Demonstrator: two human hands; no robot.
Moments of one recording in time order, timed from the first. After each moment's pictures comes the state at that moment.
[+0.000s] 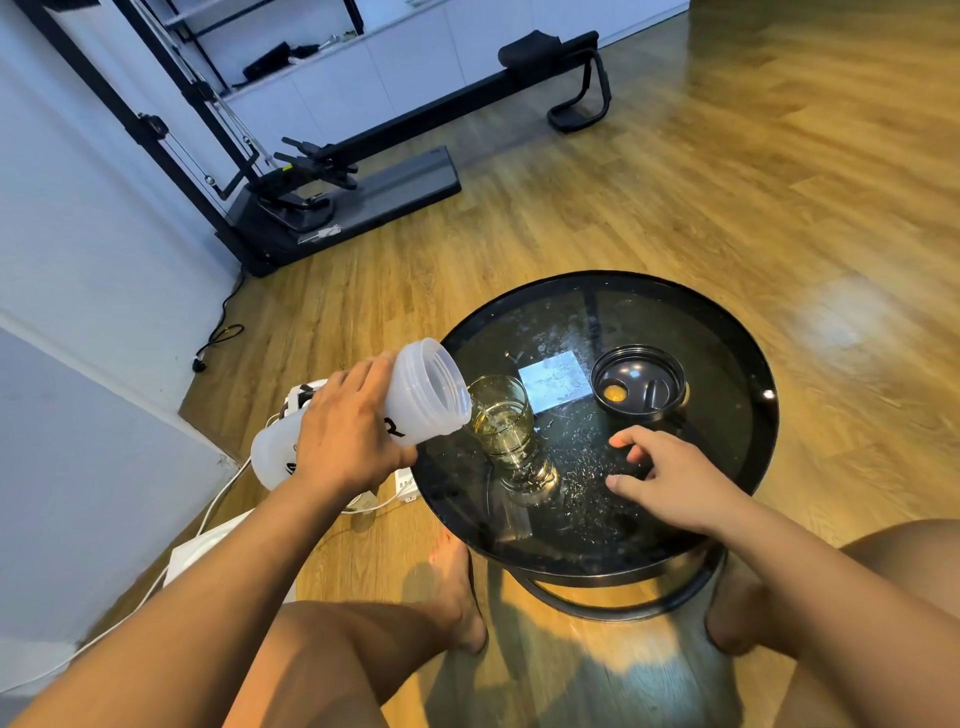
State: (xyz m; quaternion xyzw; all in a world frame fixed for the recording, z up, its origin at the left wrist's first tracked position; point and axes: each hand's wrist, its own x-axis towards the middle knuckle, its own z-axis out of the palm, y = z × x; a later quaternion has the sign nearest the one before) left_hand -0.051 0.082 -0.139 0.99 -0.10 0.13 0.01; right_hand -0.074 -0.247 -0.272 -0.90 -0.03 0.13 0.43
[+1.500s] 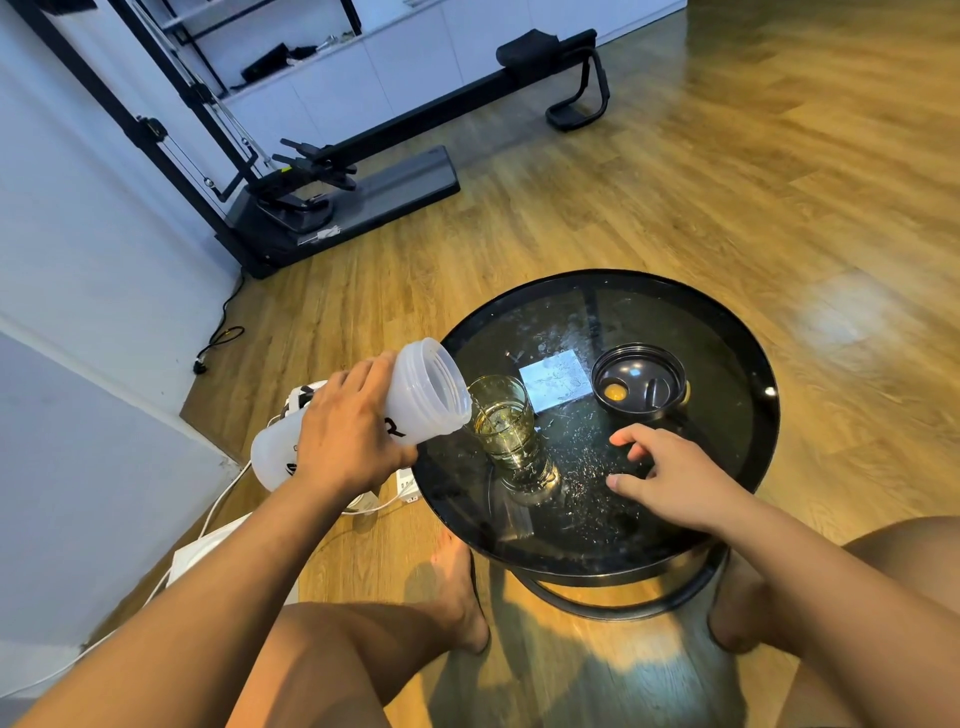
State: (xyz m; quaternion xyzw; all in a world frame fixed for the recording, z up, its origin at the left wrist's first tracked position) left_hand -0.051 0.081 -0.139 0.99 -0.10 0.13 0.01; right_hand -0.073 -0.247 -0.272 -0.90 -0.04 0.13 0.42
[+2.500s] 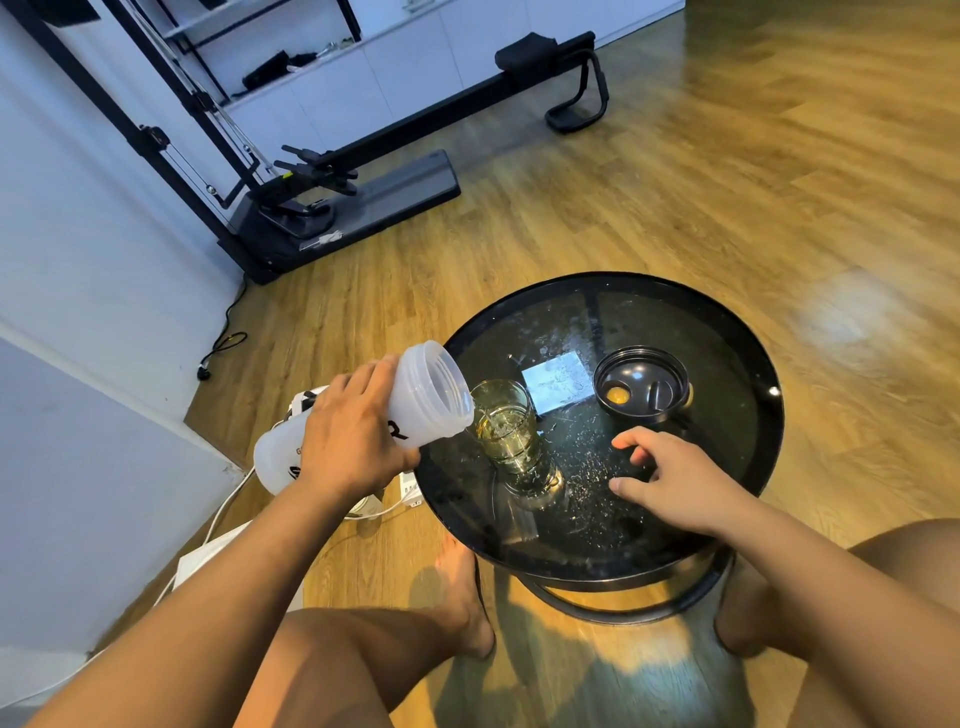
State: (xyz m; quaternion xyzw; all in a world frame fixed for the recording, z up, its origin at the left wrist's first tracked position) left_hand -0.048 0.078 -0.135 0.99 -0.10 0.12 0.00; right_hand -0.070 -0.247 -0.277 -0.90 -0.03 0.12 0.43
